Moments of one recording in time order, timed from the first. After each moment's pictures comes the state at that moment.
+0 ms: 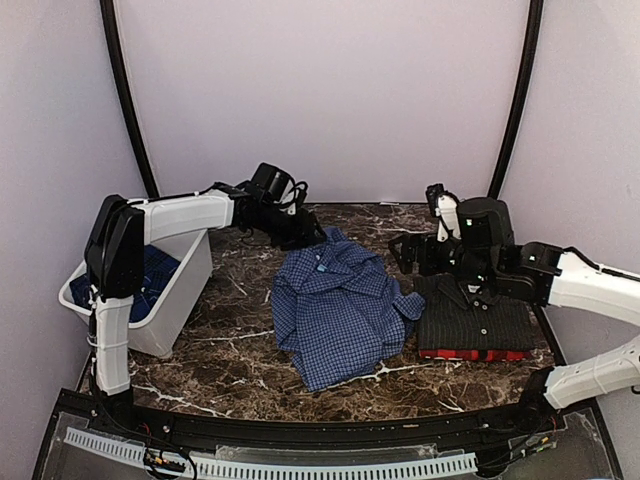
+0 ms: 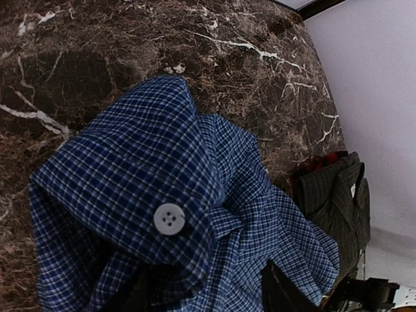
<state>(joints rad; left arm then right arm) -0.61 2.10 1.73 -0.42 0.35 -0.58 0.83 1.10 0.86 -0.19 0.30 0.35</state>
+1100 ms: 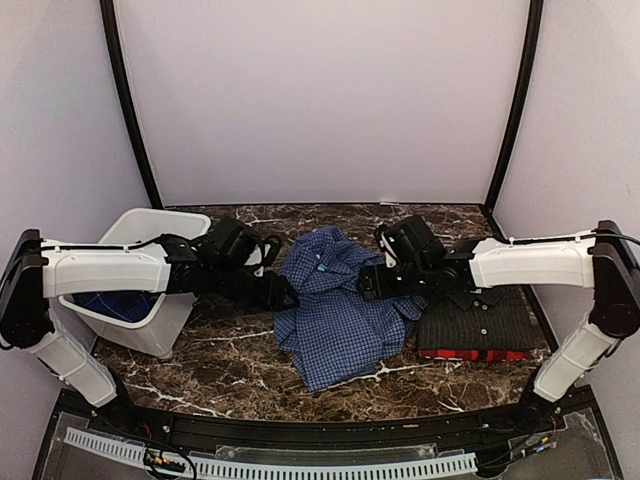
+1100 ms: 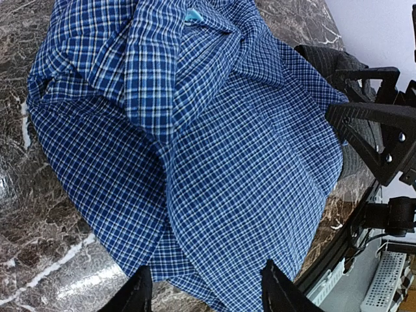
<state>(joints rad) -0.81 1.51 1.01 -0.35 0.20 -0.69 0.83 1.55 1.00 -0.27 0.16 0.46</state>
